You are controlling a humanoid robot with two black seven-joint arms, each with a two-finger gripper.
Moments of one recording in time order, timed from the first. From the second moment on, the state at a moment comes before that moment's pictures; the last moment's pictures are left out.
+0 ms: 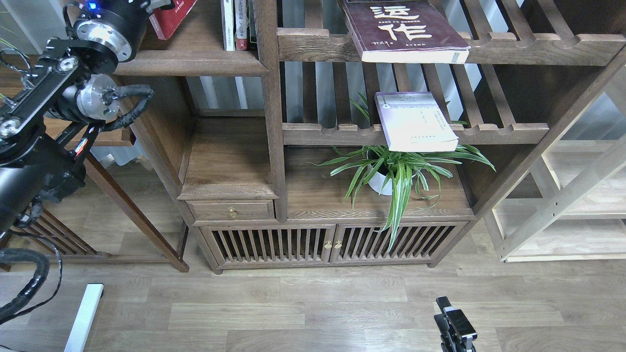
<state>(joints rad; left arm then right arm) -0.94 0.29 -0.96 -1.03 0.65 0.27 -0.01 -0.52 -0.14 1.15 1.16 0.15 0.58 0.20</state>
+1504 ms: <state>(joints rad) -0.98 0.20 -0.92 -0.83 0.64 0.26 -0.19 -0.59 -0.15 1.15 1.16 0.18 0.58 0.20</state>
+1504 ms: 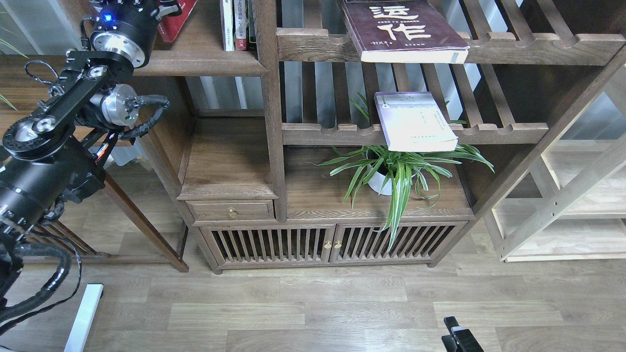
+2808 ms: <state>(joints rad) -1.04 0.12 -0.89 -0.66 0.58 0.25 -0.25 -0.62 -0.14 1.15 1.16 0.19 0.58 0.20</state>
